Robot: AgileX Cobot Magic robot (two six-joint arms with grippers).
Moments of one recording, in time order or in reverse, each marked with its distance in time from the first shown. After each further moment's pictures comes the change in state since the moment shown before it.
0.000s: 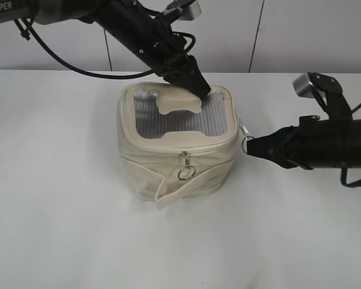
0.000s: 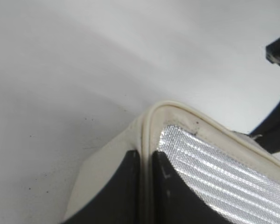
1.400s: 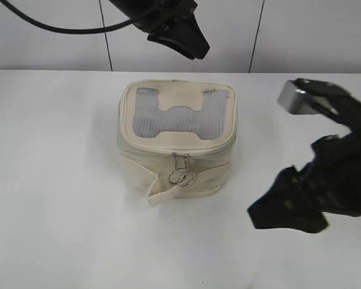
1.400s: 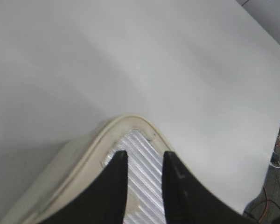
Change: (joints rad) left arm -0.018 -0.192 0.030 0.058 0.046 -0.310; right arm 0.318 -0.398 -0.048 -1.048 0.103 1.352
